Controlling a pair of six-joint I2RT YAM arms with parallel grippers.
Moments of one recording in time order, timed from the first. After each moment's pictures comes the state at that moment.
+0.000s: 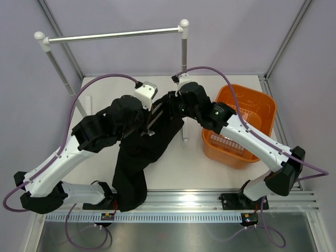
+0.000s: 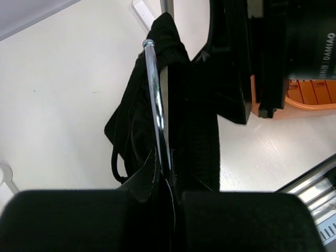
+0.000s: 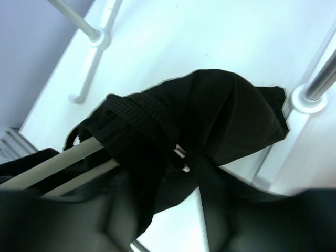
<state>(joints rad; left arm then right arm) -0.97 1.18 1.59 -0.95 -0.39 -0.22 0.85 1.48 1.52 -0.50 0.09 0.42</state>
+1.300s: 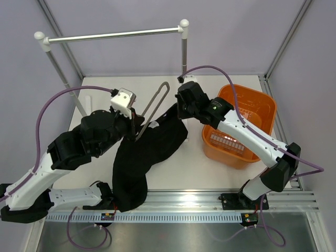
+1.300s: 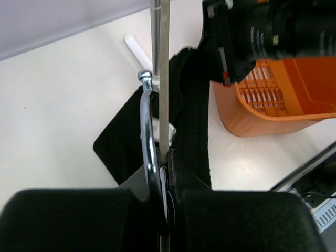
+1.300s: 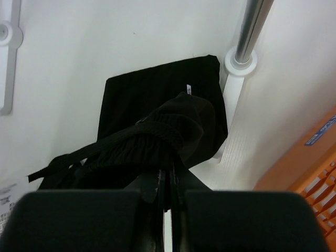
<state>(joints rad) -1.06 0.96 1.46 -0.85 -0.46 -0.26 0.80 1.56 1.61 -0.72 0.27 0.45</state>
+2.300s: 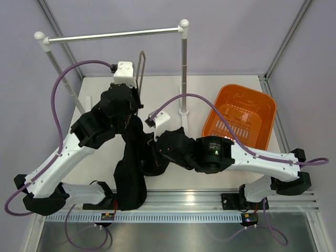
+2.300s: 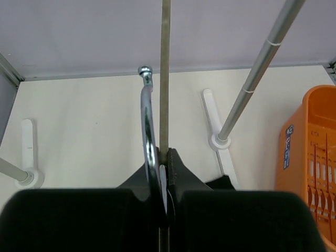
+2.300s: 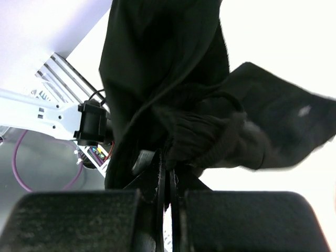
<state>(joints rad) -0.89 1.19 1.57 -0.65 -0.74 -0.24 1.45 1.47 1.69 -0.78 0.48 0.55</state>
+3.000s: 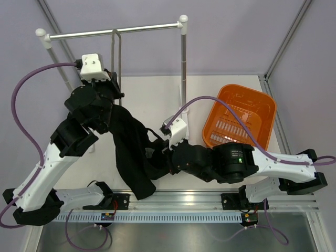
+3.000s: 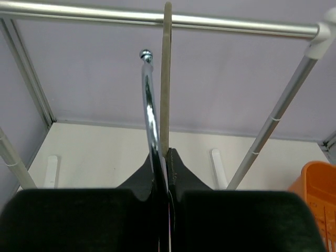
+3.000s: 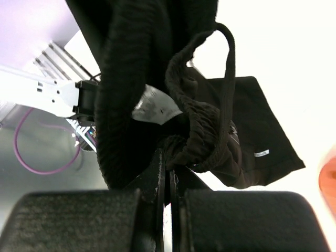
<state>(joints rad) -0.80 1.08 1.58 -0.43 -0.80 -0.09 1.58 1.38 1.71 -0.94 0.61 0.61</state>
